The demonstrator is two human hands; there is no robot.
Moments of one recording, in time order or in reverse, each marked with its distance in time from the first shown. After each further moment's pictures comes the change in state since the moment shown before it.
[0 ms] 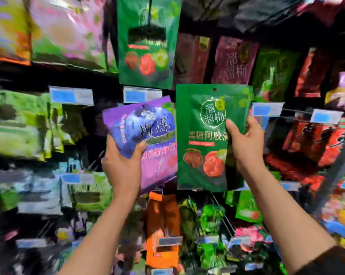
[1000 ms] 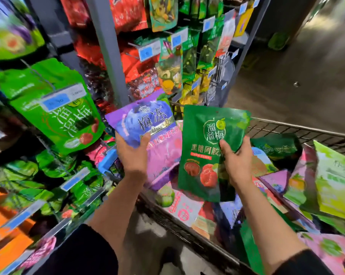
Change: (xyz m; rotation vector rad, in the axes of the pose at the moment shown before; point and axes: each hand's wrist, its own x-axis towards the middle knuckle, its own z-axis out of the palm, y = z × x) left_hand -0.491 0.031 0.393 -0.212 -0.863 -0.705; right_hand -0.115 0.221 -0.564 -0.603 0.626 0.684
